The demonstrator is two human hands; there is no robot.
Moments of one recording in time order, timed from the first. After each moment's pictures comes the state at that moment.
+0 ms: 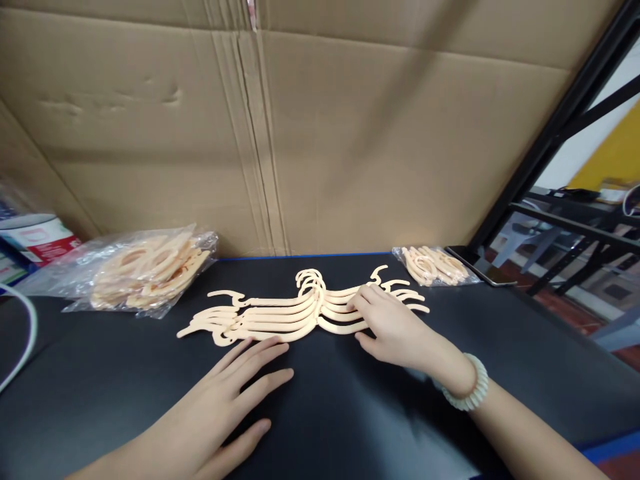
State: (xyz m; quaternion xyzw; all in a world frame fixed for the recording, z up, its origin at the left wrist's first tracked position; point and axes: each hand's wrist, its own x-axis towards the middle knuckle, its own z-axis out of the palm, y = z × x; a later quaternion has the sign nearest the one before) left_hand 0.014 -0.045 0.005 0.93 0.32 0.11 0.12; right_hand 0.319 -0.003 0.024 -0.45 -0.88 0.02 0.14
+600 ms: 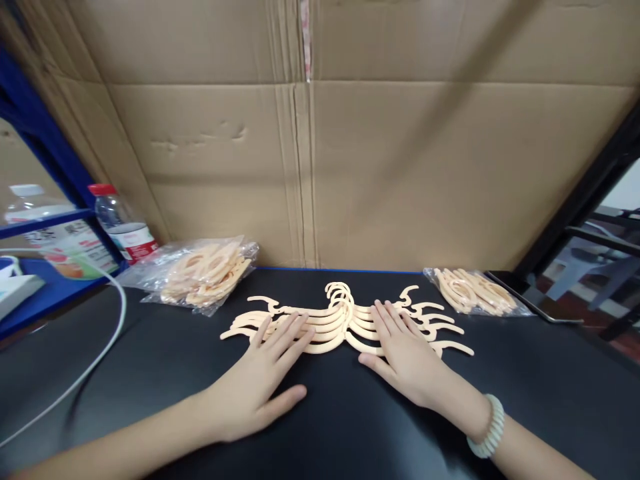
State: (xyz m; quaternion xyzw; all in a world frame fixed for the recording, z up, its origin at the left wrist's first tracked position) left_hand 0.009 -0.022 0.000 0.91 0.40 0.07 0.07; right_hand 0.313 0.011 -0.040 -0.51 -0.85 -0.04 0.09
